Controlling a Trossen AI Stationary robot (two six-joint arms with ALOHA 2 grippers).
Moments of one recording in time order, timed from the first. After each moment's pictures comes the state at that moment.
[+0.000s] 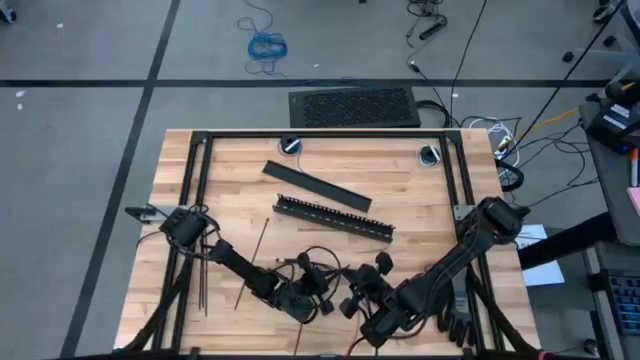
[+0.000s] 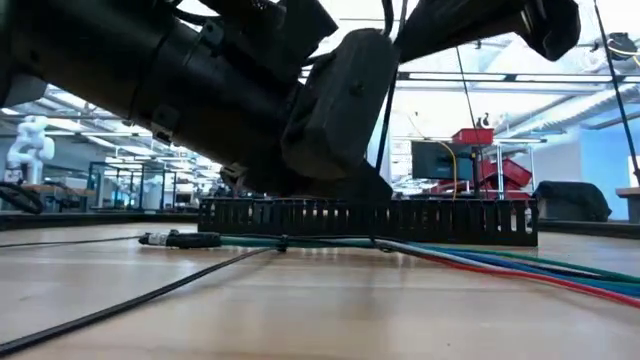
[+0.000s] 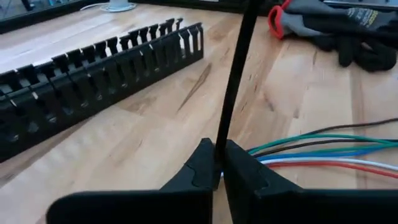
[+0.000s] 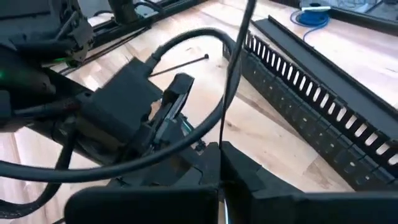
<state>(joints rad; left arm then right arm) -0.55 2.16 1.14 0.43 -0.90 -0.49 0.70 1.90 1.40 -0.67 1.03 1.26</state>
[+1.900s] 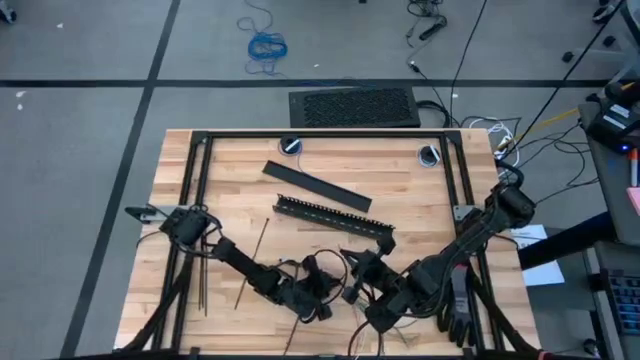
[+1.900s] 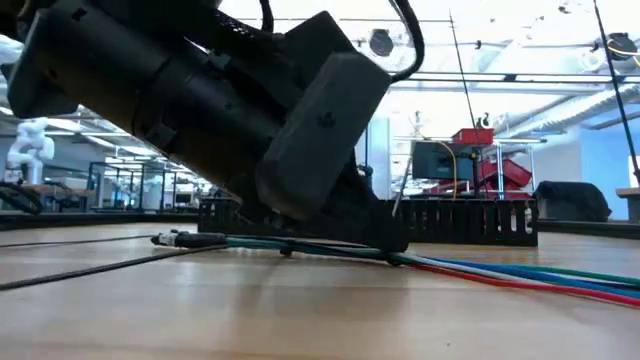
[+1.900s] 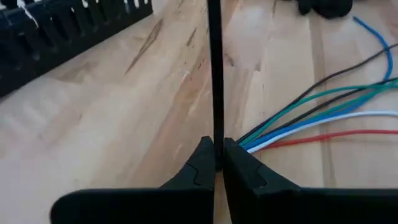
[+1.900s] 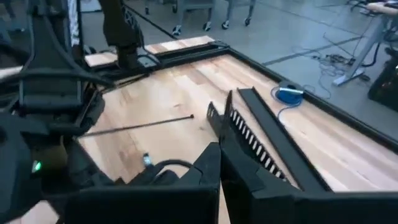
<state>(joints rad) -0.52 2.17 1.14 0.40 -0.65 -0.46 0.66 1.80 1.40 -0.59 1.11 0.89</state>
